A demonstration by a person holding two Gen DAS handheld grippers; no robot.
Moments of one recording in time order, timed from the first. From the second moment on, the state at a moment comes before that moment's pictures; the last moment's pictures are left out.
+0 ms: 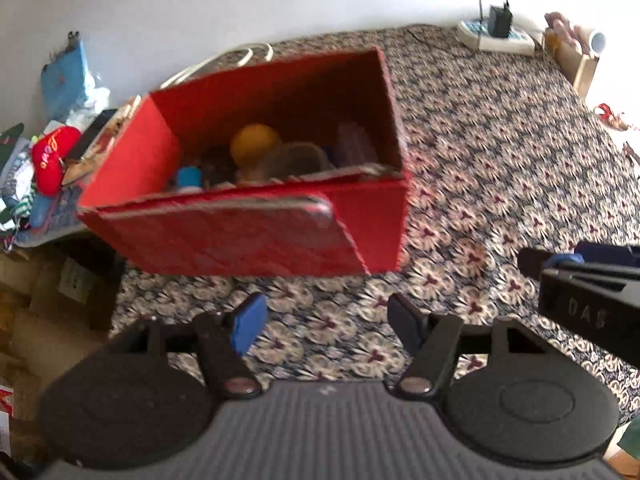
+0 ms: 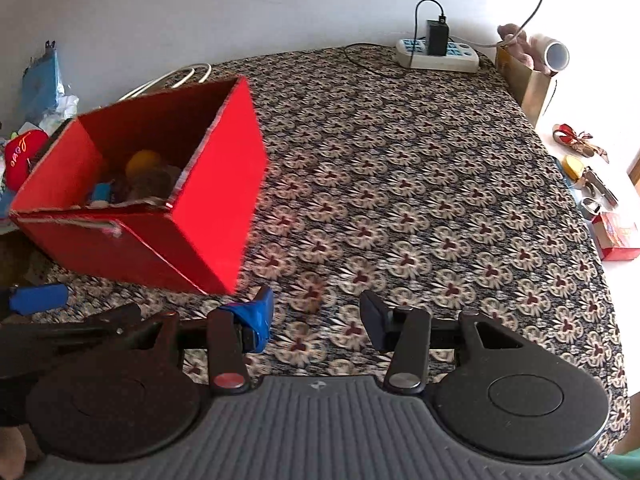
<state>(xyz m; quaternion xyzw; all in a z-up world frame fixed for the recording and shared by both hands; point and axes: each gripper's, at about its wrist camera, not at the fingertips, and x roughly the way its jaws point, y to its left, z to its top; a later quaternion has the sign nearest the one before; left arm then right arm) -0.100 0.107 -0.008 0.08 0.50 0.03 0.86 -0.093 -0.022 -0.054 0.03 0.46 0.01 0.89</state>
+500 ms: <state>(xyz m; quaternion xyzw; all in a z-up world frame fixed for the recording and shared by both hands) -0.069 0.185 0.031 0.09 0.46 0.05 0.88 -0.067 0.046 -0.022 0.05 0.44 0.00 0.90</state>
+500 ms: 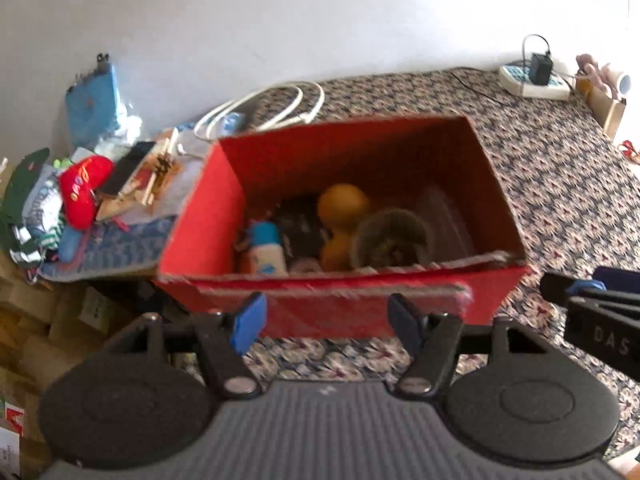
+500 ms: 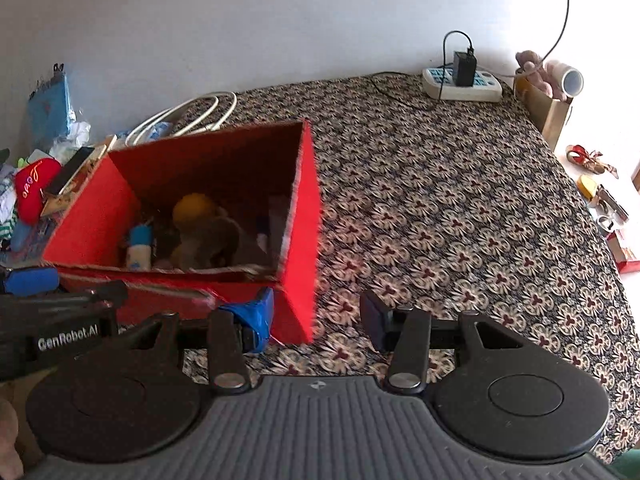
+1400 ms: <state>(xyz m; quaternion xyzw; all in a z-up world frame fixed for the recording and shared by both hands) -0.015 0.259 0.027 0.12 0.44 0.04 0.89 -0.018 0.111 -0.022 0.06 0.42 0.00 0.91</state>
